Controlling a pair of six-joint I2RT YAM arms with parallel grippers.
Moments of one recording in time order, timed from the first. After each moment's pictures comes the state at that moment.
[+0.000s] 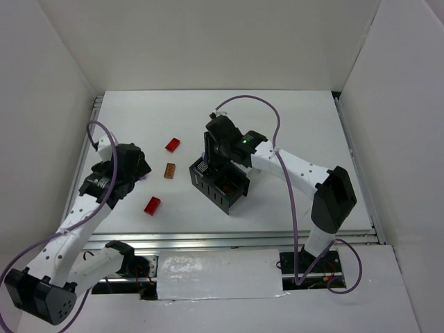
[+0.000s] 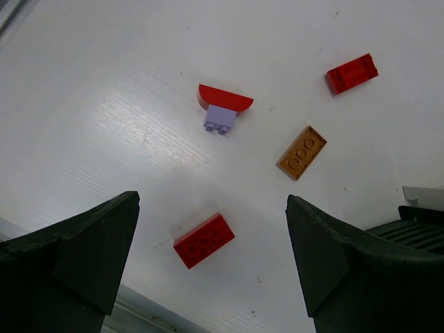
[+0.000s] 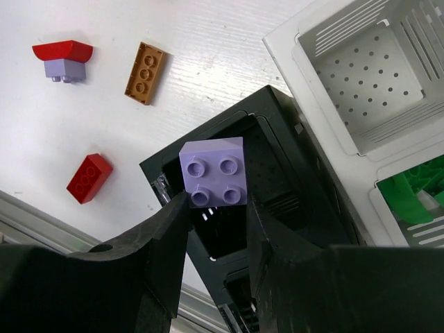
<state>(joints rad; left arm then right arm) -0.32 0.93 0.93 -0.82 -0.61 -0.78 0.80 1.71 1.50 -0.58 0.14 0.58</state>
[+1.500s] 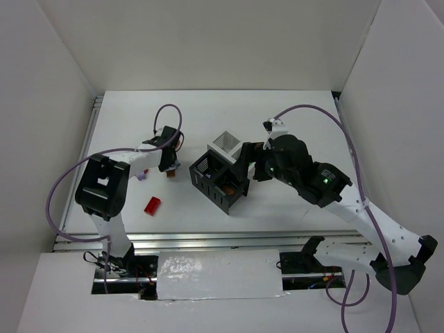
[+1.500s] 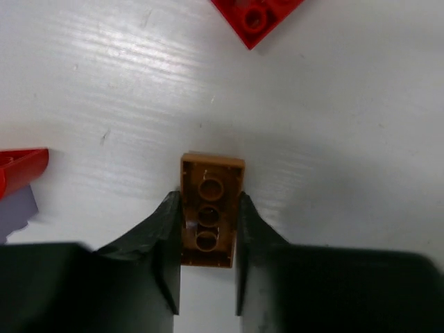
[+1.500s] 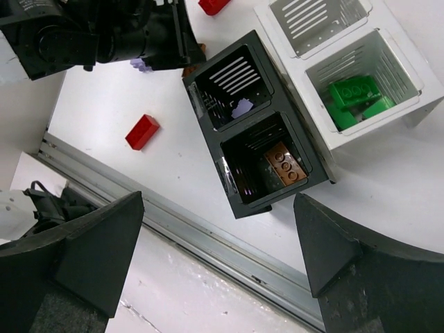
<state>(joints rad) -0.32 1.83 1.12 -0.40 -0.29 -0.59 0.81 1.03 1.20 -0.67 0.14 0.57</state>
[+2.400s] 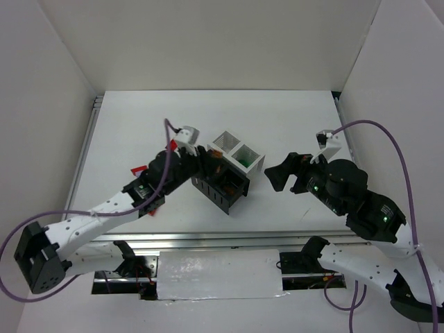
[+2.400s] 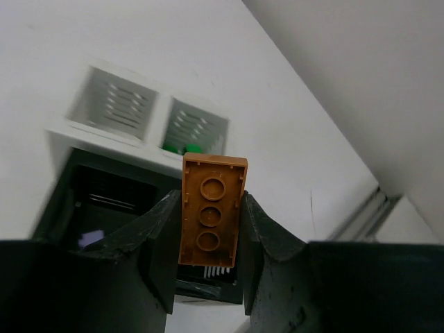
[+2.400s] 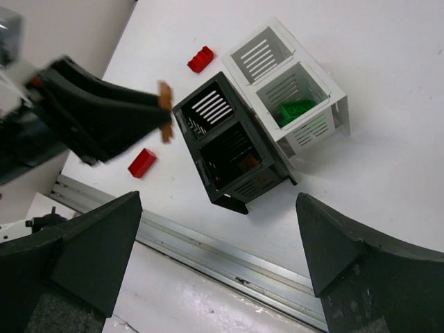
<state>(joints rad) -0.77 1.09 0.82 0.13 -0.11 -0.48 0.81 0.70 1.19 -0.82 0.29 0.57</state>
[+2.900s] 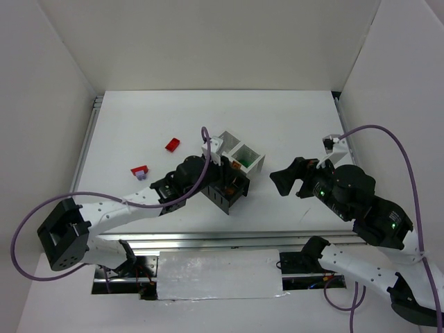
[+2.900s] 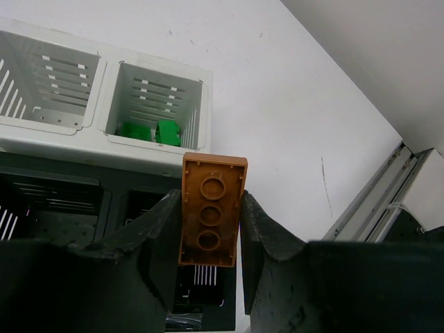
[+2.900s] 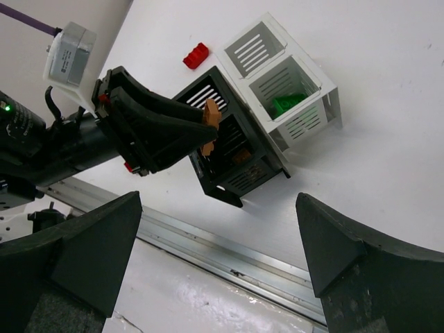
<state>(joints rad) -0.91 1.33 0.84 0.26 -0.11 -0.40 0.80 0.64 1.18 -0.87 0.30 0.57</state>
